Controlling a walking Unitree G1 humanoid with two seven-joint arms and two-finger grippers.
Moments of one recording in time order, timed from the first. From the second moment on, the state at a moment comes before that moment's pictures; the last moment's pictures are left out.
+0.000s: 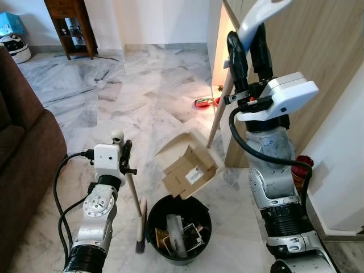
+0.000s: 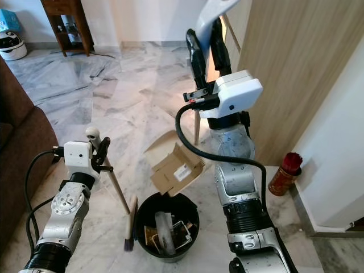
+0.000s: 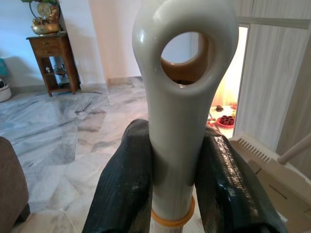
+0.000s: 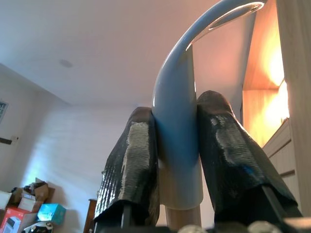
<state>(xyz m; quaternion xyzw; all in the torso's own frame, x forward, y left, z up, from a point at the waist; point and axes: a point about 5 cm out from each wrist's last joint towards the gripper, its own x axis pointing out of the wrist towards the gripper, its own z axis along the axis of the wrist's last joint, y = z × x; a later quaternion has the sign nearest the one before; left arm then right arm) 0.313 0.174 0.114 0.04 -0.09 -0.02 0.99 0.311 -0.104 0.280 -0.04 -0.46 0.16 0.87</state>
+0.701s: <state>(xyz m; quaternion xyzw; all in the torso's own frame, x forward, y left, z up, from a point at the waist) 0.313 0.175 0.114 0.04 -0.09 -0.03 0.99 0.297 -0.129 0.280 -0.13 -0.46 0.19 0.86</state>
